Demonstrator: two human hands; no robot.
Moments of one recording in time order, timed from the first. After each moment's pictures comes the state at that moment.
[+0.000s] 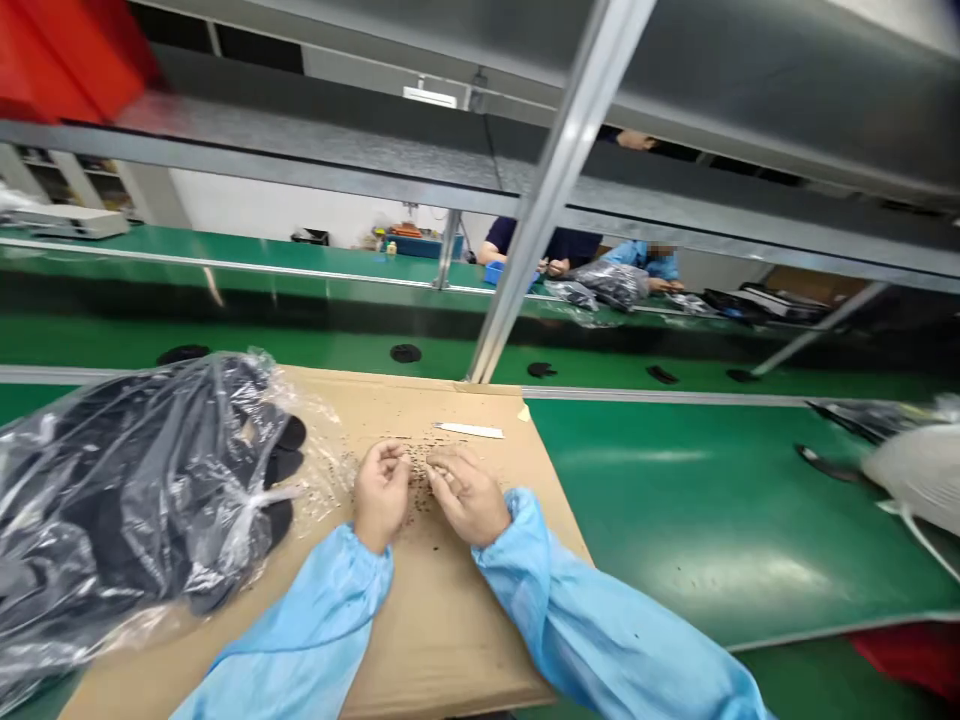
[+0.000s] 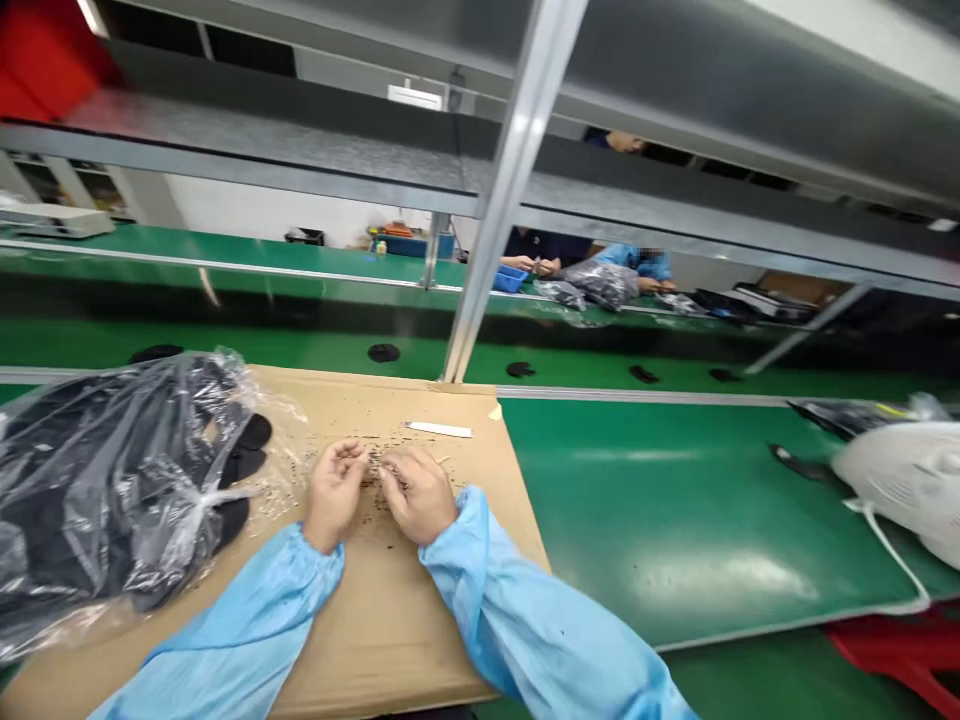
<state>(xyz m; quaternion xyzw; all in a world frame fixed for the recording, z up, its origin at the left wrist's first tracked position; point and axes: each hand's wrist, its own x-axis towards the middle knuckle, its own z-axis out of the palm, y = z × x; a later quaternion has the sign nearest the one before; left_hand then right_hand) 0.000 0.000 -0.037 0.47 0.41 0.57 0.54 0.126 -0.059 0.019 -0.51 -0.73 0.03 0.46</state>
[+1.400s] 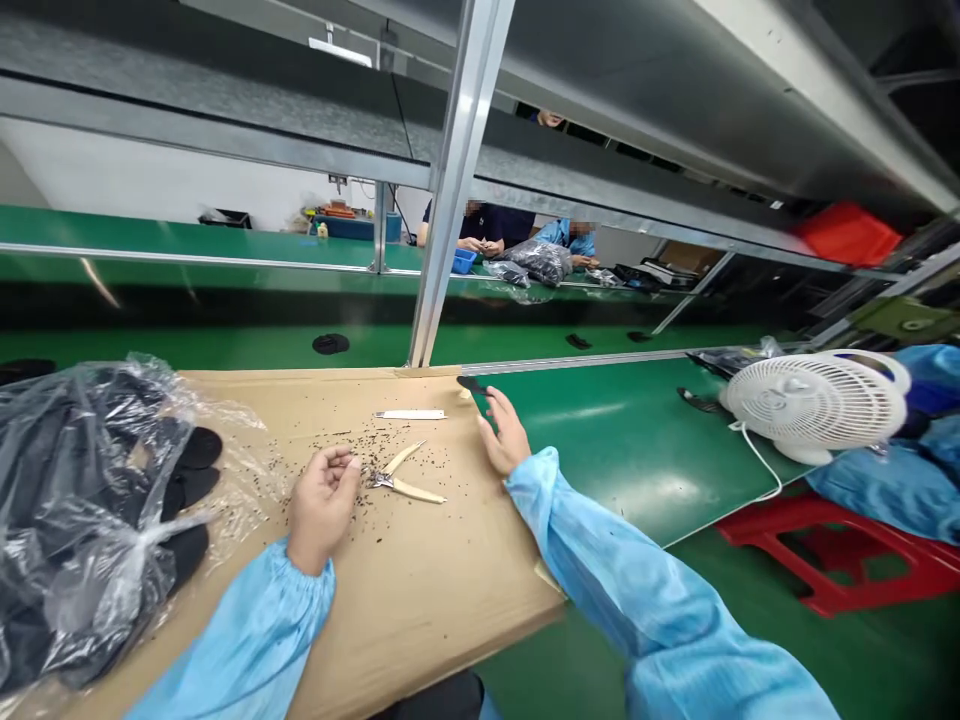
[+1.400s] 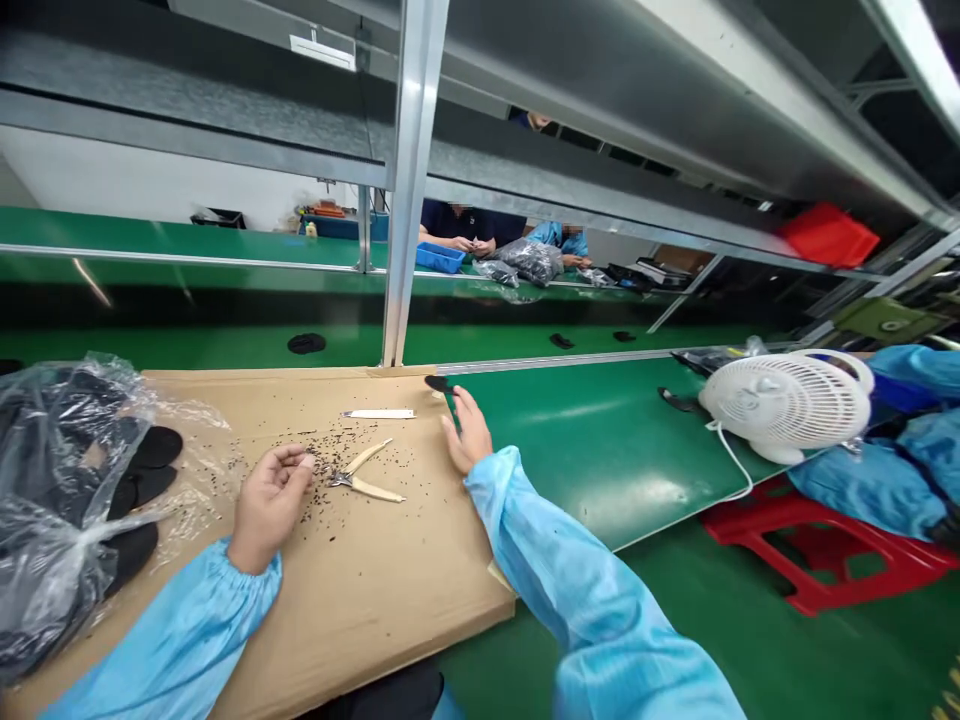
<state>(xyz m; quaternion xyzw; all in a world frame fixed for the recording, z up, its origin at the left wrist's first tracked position) 0.000 -0.018 -0.024 0.53 0.40 0.49 0.56 0.300 -0.077 -0.026 -0.68 -0.61 -0.09 0.39</state>
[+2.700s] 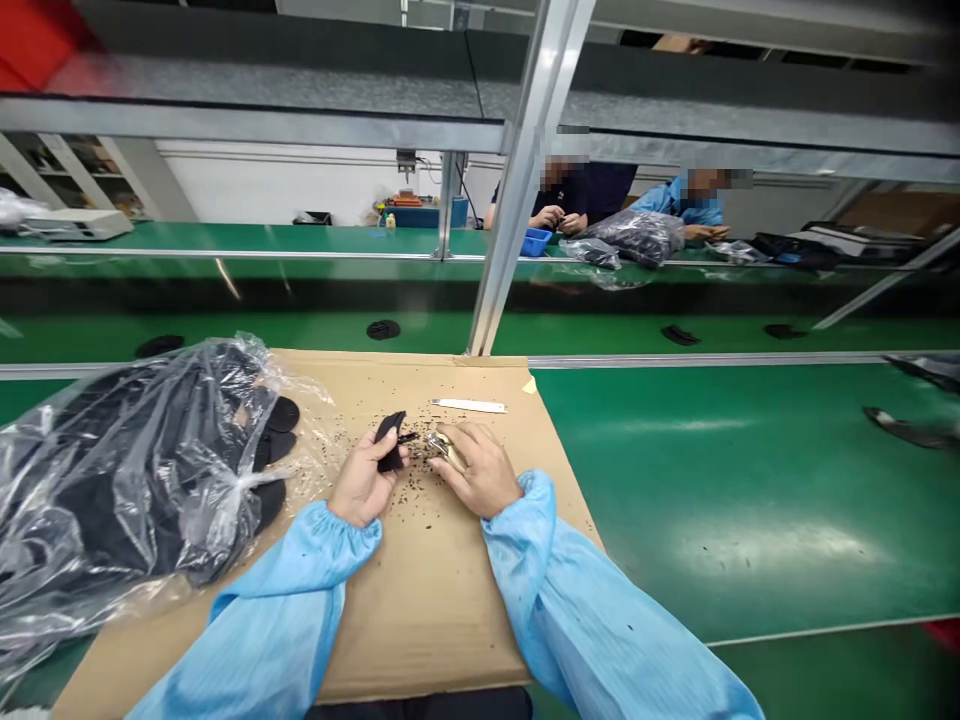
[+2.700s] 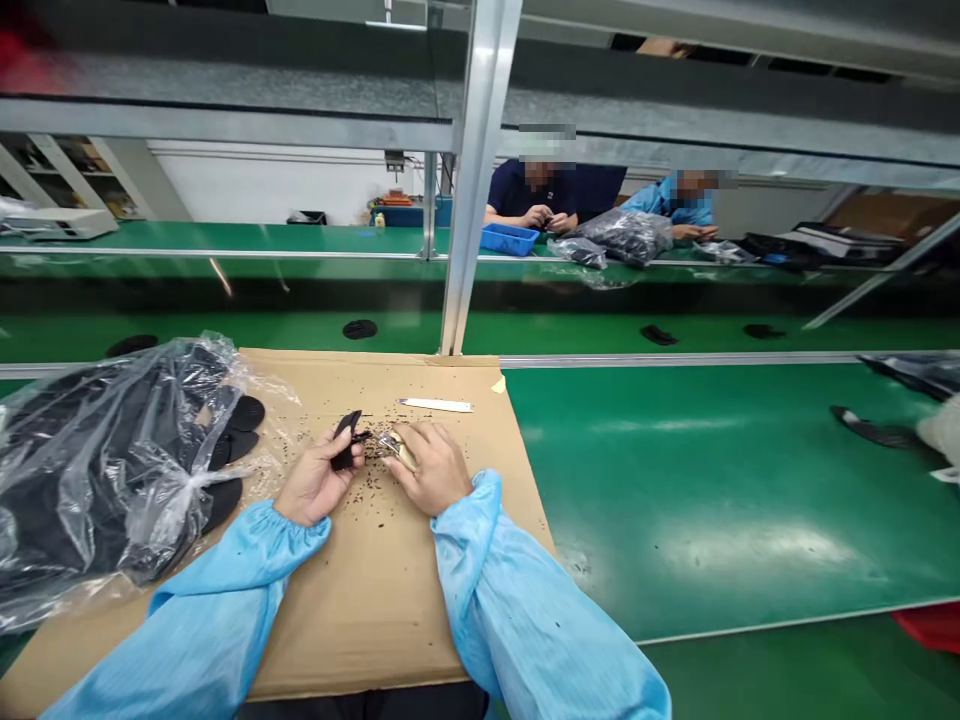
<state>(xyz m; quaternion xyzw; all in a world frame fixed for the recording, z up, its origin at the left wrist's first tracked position) -0.003 -0.002 -0.002 0.22 0.33 0.47 0.79 0.169 -0.061 -0.013 -0.54 -0.74 -0.01 0.39</state>
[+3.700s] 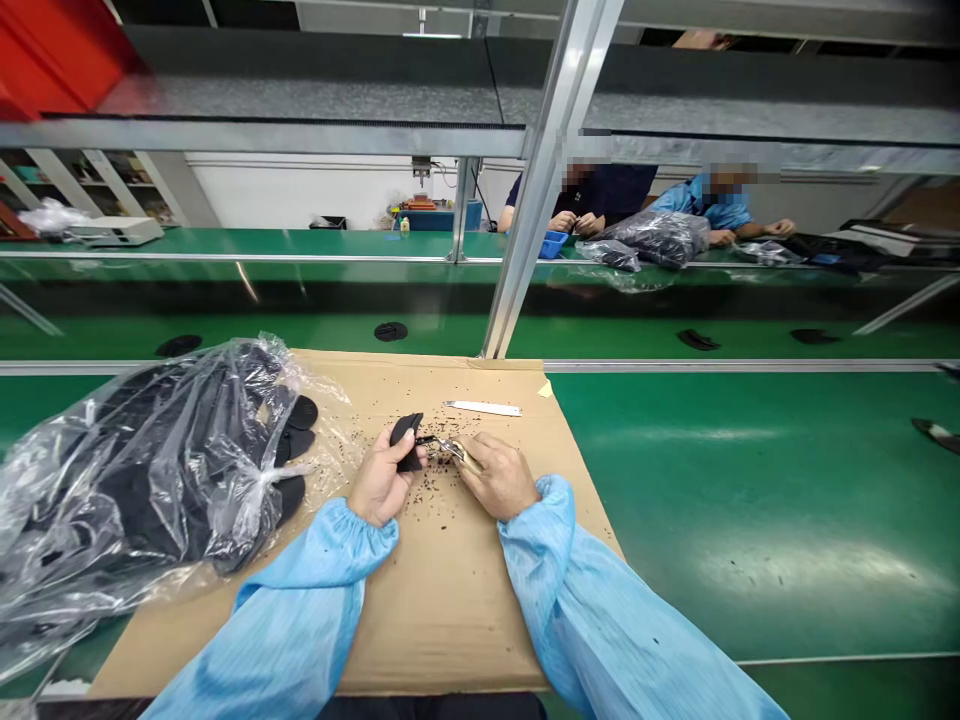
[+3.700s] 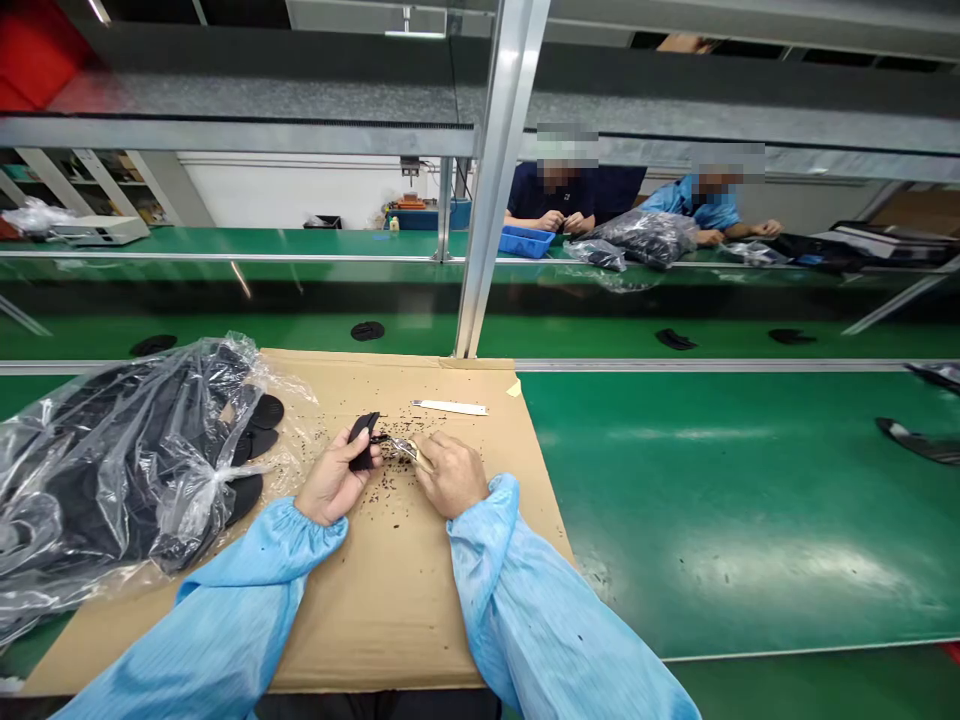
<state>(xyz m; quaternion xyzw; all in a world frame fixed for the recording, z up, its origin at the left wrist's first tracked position) -0.004 -0.003 -0.009 0.25 0.31 0.48 0.78 0.170 -0.060 -0.018 -0.58 -0.75 0.00 0.31</state>
